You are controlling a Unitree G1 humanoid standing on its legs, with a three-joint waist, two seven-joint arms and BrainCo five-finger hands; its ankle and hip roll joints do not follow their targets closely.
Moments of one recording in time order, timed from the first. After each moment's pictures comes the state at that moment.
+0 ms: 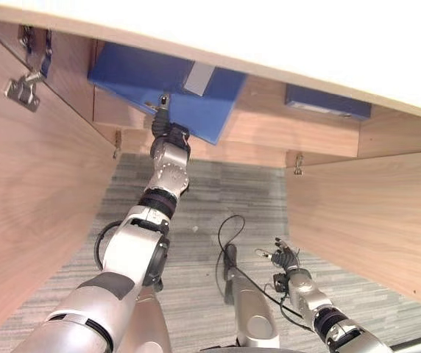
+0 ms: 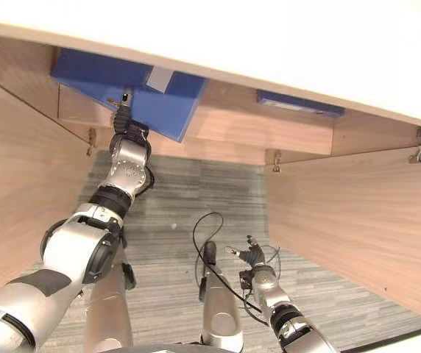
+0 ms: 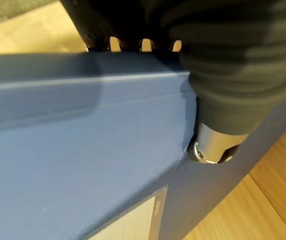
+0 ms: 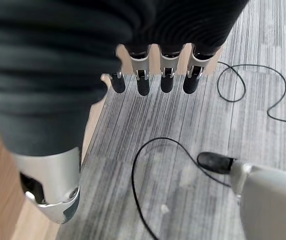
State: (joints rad) left arm -1.05 0.13 -0.07 0.94 -1.21 -0.29 0.32; right arm -0.28 -0.21 0.38 0.99 0.33 -0.12 -0.22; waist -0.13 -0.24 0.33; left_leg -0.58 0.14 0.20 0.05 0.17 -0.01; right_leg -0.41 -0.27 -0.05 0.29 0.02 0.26
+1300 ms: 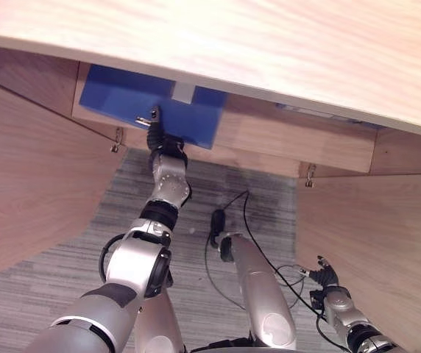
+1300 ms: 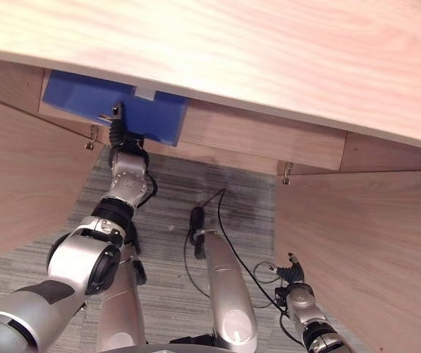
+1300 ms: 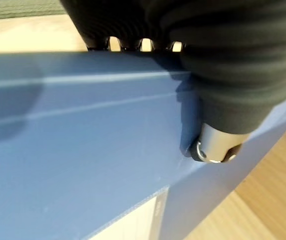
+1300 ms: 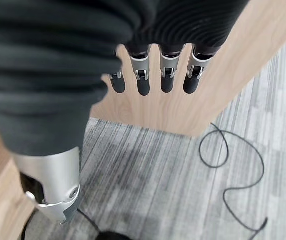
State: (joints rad) left arm -0.96 0.09 -0.05 0.89 -1.23 -0.35 0.34; right arm -0.17 -0.35 0.30 1.03 0.33 -0.12 -0.27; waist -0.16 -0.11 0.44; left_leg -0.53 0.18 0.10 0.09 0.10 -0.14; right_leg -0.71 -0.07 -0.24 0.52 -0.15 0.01
